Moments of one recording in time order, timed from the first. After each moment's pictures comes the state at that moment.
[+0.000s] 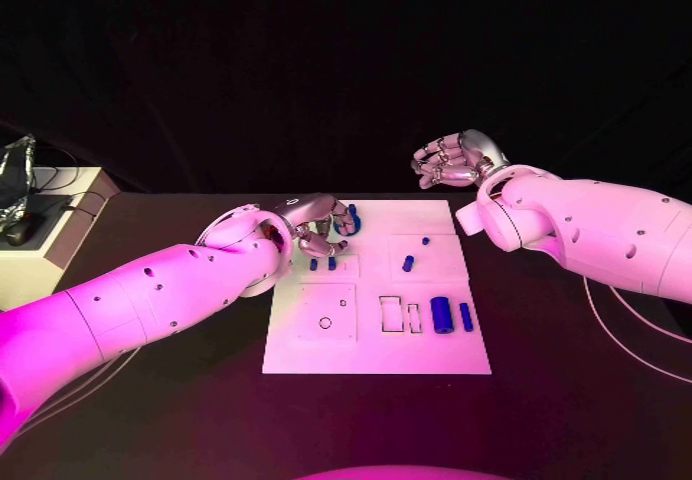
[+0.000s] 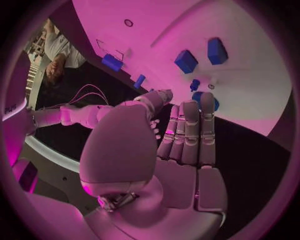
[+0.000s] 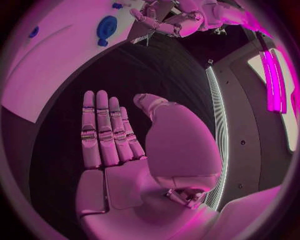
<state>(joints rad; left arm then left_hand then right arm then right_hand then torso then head) 1.15 -0.54 0.09 1.22 -1.46 -0.23 0.06 1.41 -0.25 0.52 0.06 0.33 0.82 0.15 0.33 0.40 0.87 0.12 0.49 0.15 1.15 0.05 1.14 0.74 0.17 0.92 0.14 0.94 0.77 1.36 -0.69 -0.11 1.21 -0.54 -0.50 0.15 1.30 -0.22 0.47 0.19 0.39 0.83 0.21 0.24 0.50 1.06 0.14 0.25 0.13 1.14 0.09 0.18 0.47 0.18 1.08 0.20 0.07 0.31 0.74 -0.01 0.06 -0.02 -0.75</state>
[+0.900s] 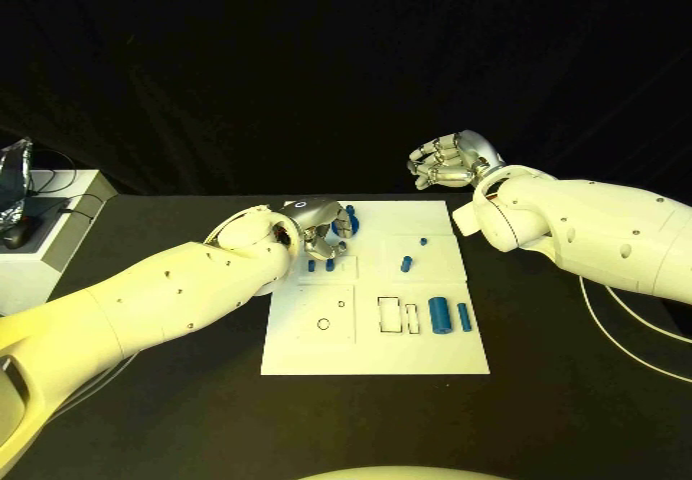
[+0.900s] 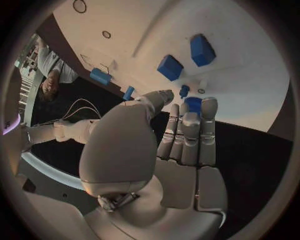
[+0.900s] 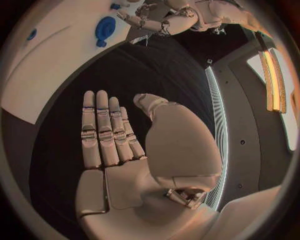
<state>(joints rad) 1.15 -0.48 0.09 1.15 -1.59 -0.19 -0.01 1.41 -0.25 0.55 0.06 0.33 0.87 0.15 0.30 0.37 0.87 0.13 0.46 0.12 1.24 0.06 1.30 0.86 0.17 1.02 0.15 1.08 0.91 1.36 -0.69 -0.11 1.22 -0.54 -0.50 0.15 1.30 -0.22 0.47 0.19 0.39 0.83 0.21 0.23 0.50 1.06 0.14 0.25 0.13 1.14 0.09 0.18 0.47 0.18 1.08 0.20 0.07 0.31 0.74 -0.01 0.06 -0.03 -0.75</state>
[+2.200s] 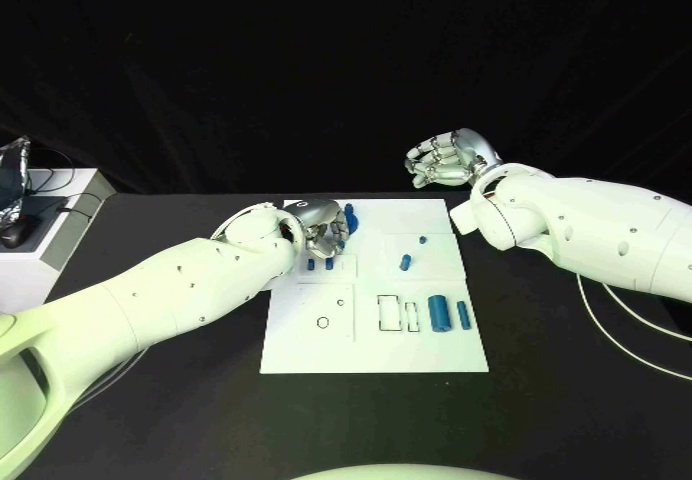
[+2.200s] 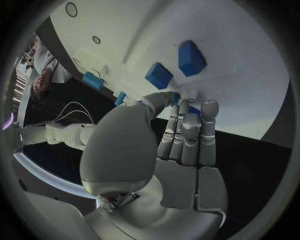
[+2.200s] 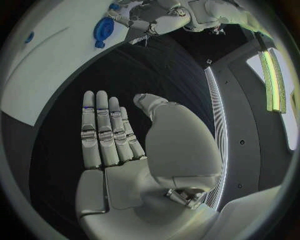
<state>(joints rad) 1.15 -0.43 0.09 1.08 -1.59 -0.13 -0.06 1.41 -0.24 0.58 0.05 0.31 0.88 0.16 0.26 0.35 0.91 0.12 0.44 0.10 1.25 0.05 1.33 0.85 0.17 1.04 0.15 1.12 0.95 1.36 -0.69 -0.11 1.22 -0.54 -0.50 0.15 1.30 -0.22 0.47 0.19 0.39 0.83 0.21 0.23 0.50 1.06 0.15 0.25 0.12 1.14 0.10 0.18 0.47 0.18 1.07 0.21 0.07 0.30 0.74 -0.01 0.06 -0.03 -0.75</state>
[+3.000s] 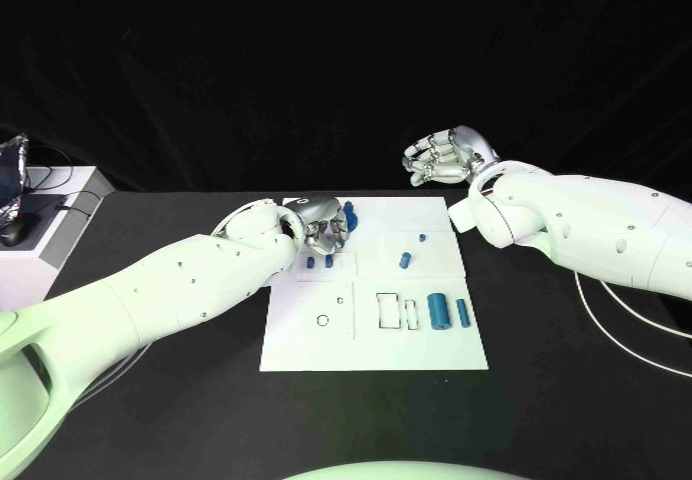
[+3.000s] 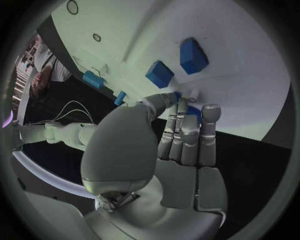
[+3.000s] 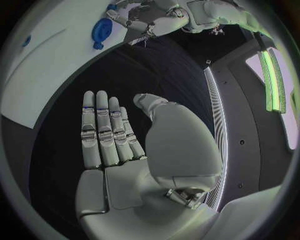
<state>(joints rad) 1.15 -0.42 0.09 1.07 -1.59 -0.12 -0.06 1.43 -0.20 0.61 0.02 0.30 0.98 0.15 0.27 0.35 1.03 0.09 0.42 0.09 1.29 0.02 1.37 0.88 0.15 1.09 0.12 1.18 1.01 1.36 -0.69 -0.11 1.22 -0.54 -0.50 0.15 1.30 -0.22 0.47 0.19 0.39 0.83 0.21 0.23 0.50 1.06 0.15 0.25 0.12 1.14 0.10 0.18 0.47 0.18 1.07 0.21 0.07 0.30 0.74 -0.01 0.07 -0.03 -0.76</state>
